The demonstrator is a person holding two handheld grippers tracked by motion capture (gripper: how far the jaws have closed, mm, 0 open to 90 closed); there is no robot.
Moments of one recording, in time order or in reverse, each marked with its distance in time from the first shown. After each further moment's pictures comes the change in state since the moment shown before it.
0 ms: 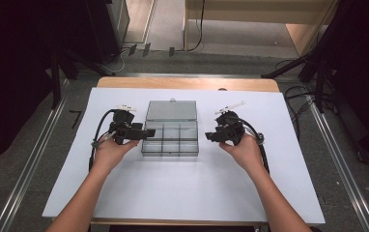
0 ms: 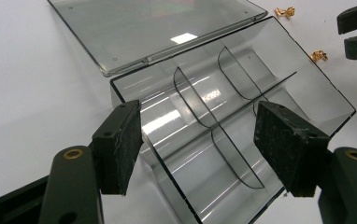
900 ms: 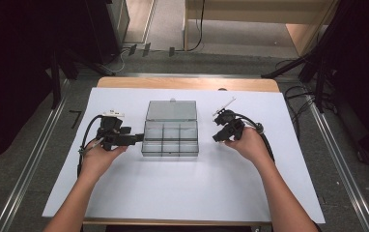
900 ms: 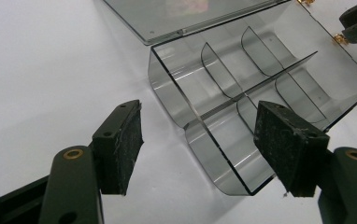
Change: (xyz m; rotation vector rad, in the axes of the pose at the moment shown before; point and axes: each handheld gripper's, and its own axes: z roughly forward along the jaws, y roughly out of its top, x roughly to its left) left arm 0.012 -0.022 -0.023 -0.022 0.067 0.011; right arm -0.018 0.010 0.020 0.239 -0.040 -0.136
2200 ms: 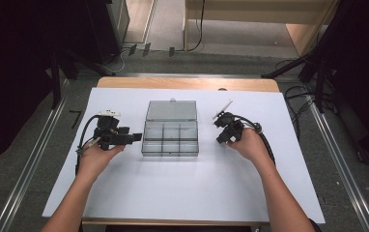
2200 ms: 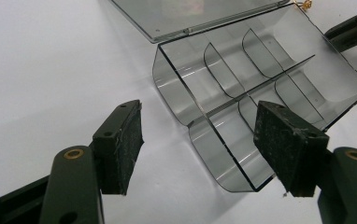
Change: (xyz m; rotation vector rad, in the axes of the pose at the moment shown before) left arm 0.009 -0.001 -0.002 0.001 -0.038 -0.030; right arm -0.007 -0.002 0.017 0.084 -0.037 -0.003
